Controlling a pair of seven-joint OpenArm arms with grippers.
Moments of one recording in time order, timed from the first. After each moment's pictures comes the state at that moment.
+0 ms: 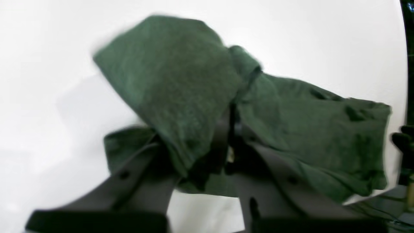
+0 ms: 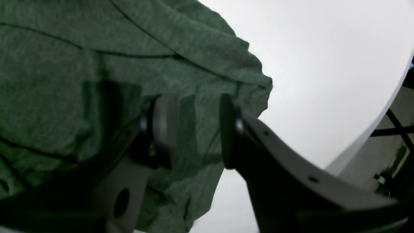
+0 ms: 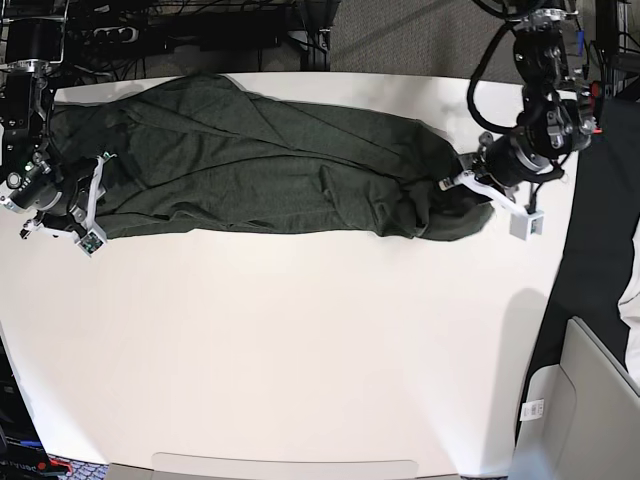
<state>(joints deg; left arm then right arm) 10.4 -15.1 -11.8 111.8 -47.2 7.5 65.4 -0.1 33.7 7.2 98.2 17.2 39.1 -67.1</state>
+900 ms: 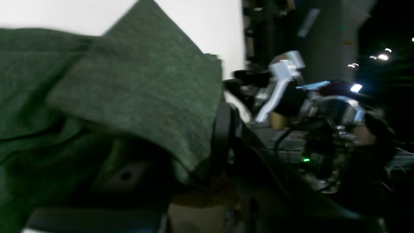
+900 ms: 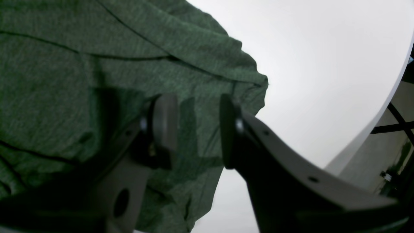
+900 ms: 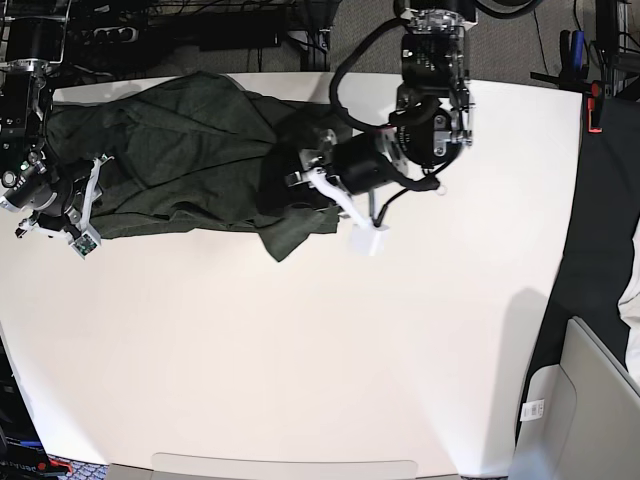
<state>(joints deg) 5.3 6.6 6.6 110.9 -55.5 7.3 65.7 -0.3 33.2 9.4 98.2 17.4 39.1 -67.1</state>
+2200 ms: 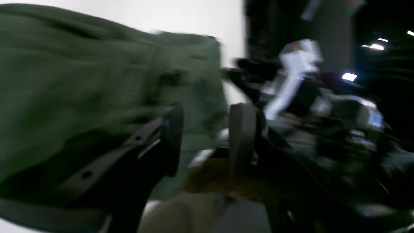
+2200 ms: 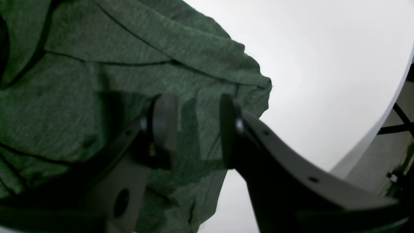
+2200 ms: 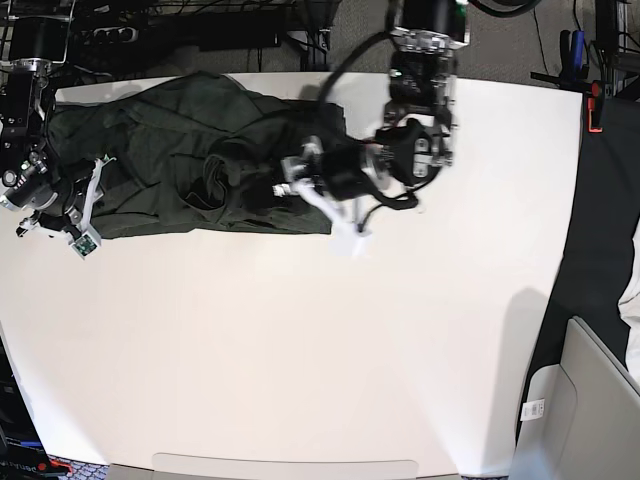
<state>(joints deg) 1.7 4.3 6.1 101.6 -56.4 7.3 65.6 -0.3 32.1 10.3 98.2 17.3 39.1 -67.1</state>
